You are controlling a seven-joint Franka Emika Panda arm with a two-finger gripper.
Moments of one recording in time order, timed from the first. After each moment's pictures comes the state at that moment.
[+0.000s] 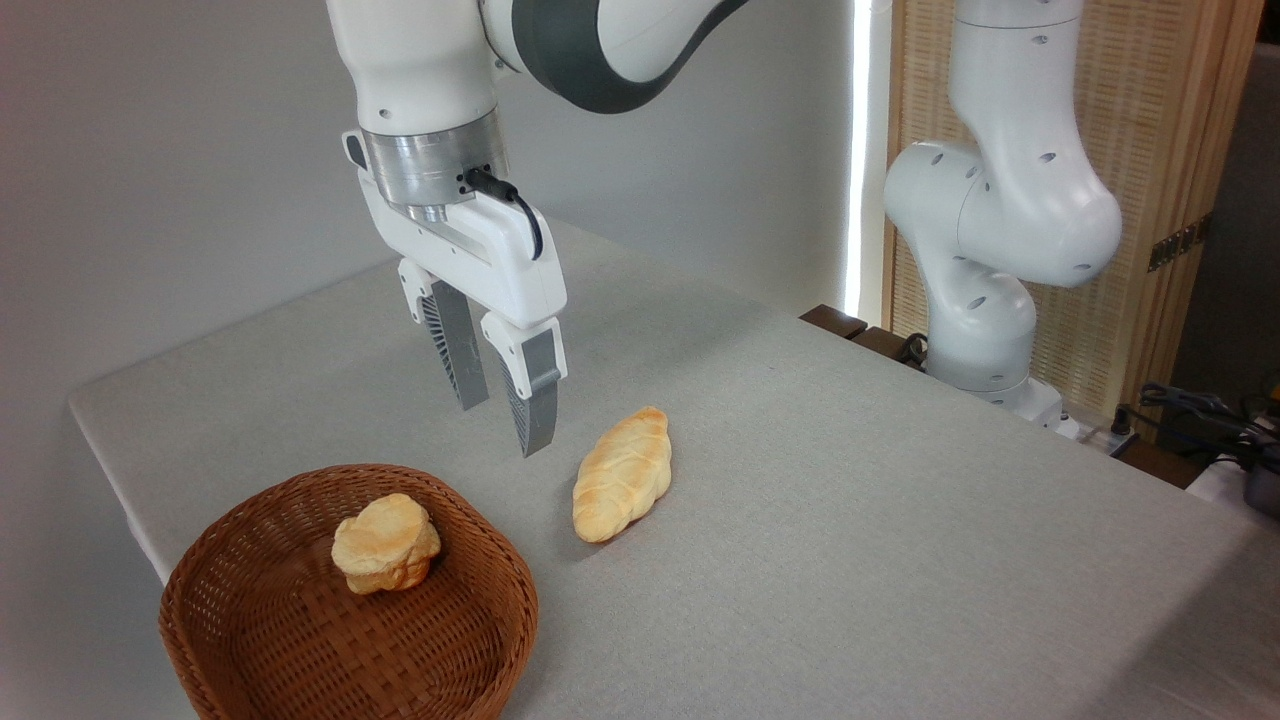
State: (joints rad) arm -0.08 -0.01 -0.03 -1.82 -0.04 1.81 0.66
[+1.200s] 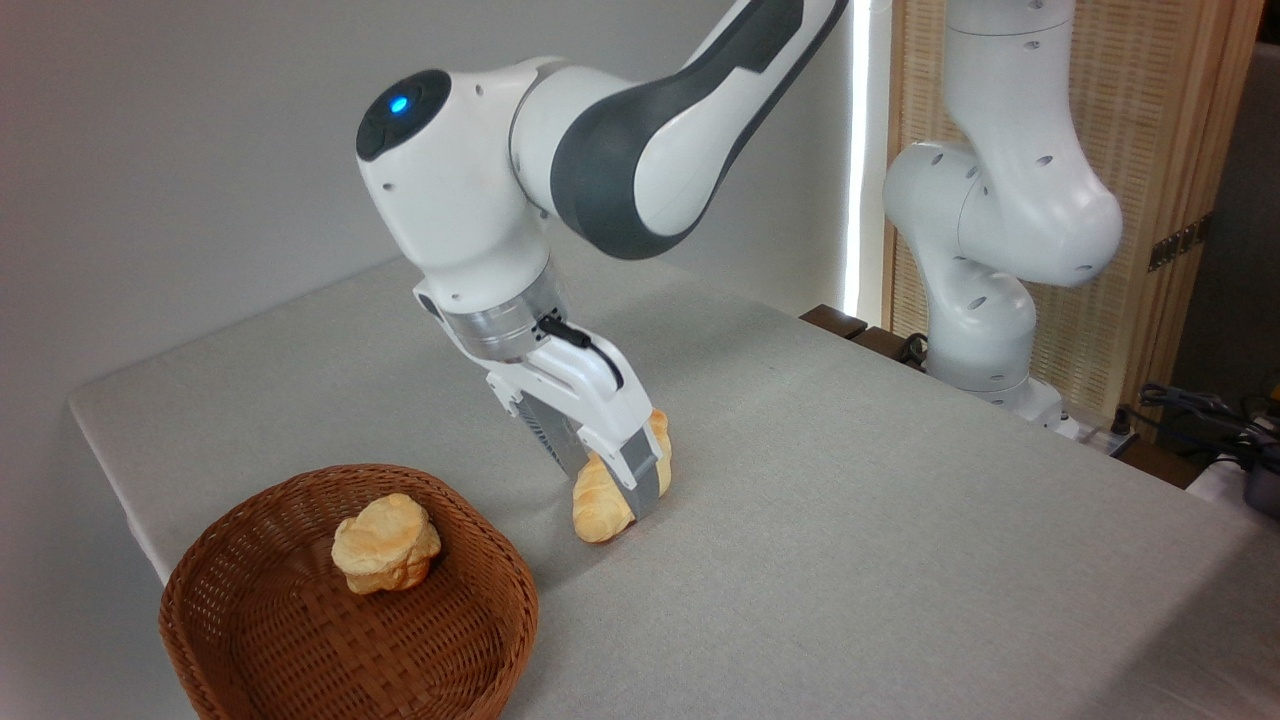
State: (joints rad) arm -0.07 0.06 0.00 -1.95 -0.06 1.76 0.65
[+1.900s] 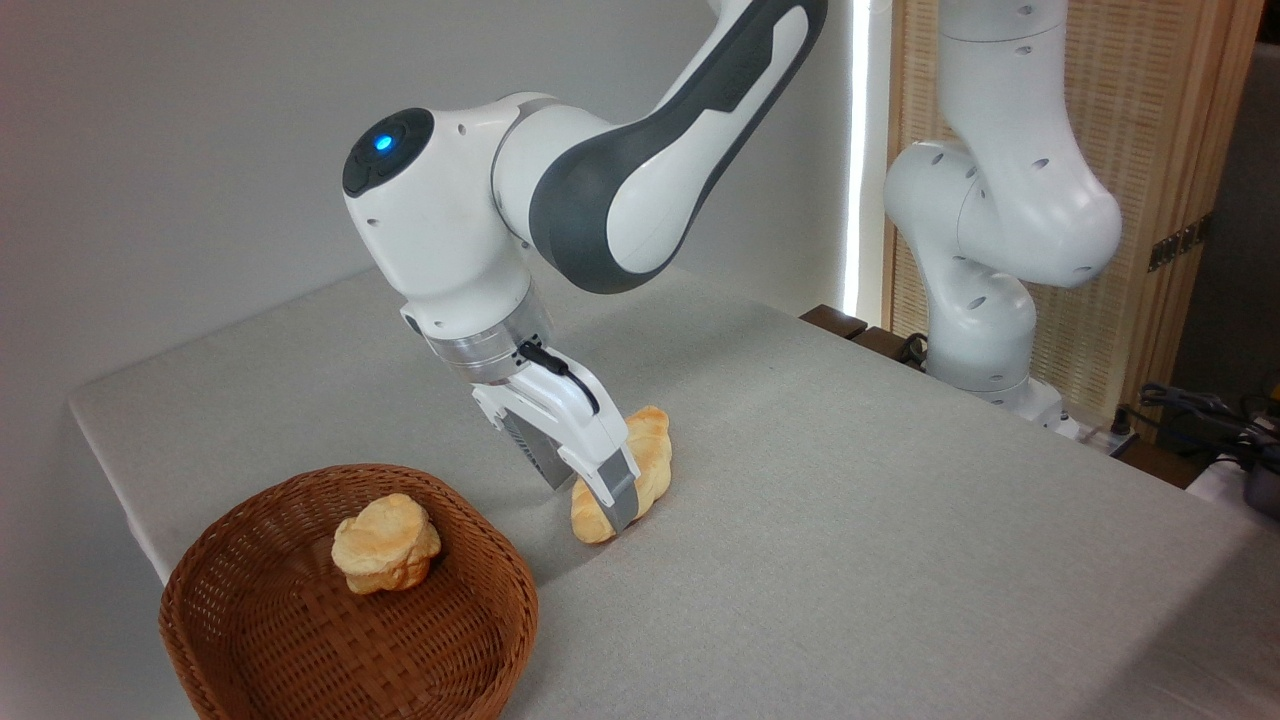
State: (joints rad) arm -0.08 0.10 -0.01 -1.95 -0.07 1.80 0.65
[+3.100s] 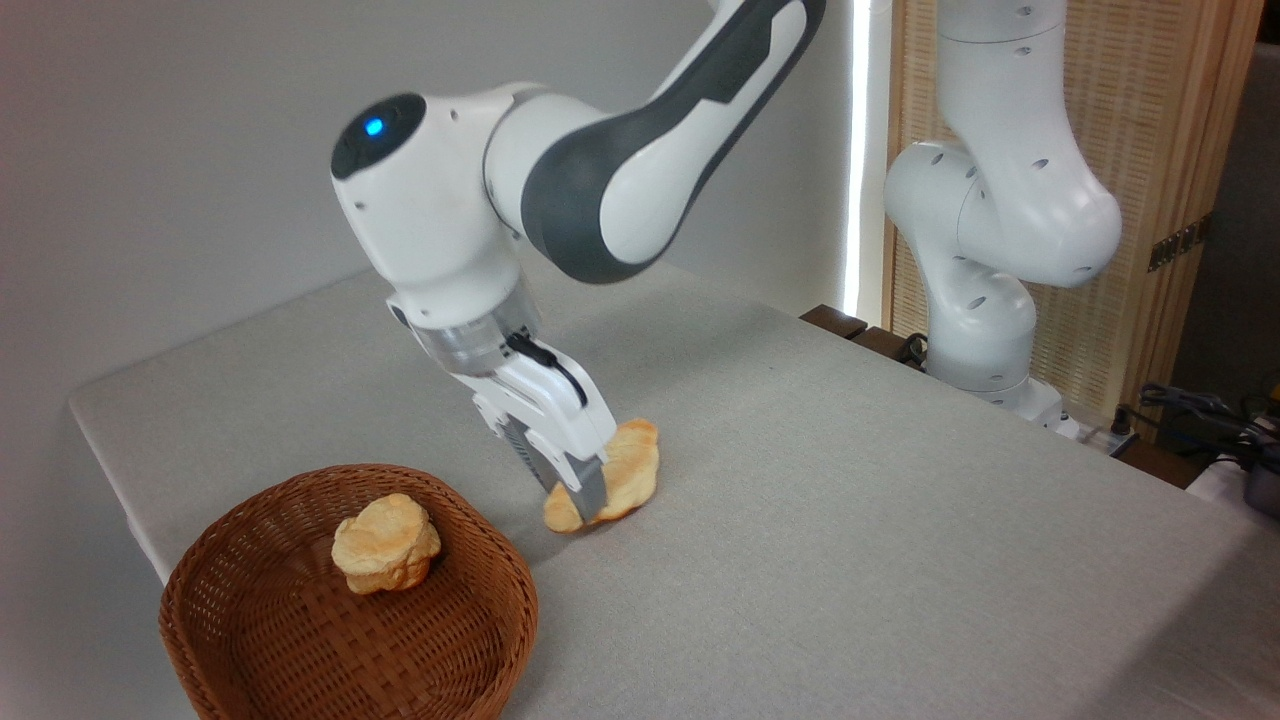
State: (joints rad) arm -0.09 0.11 -0.01 -1.90 -0.07 1.80 0.65
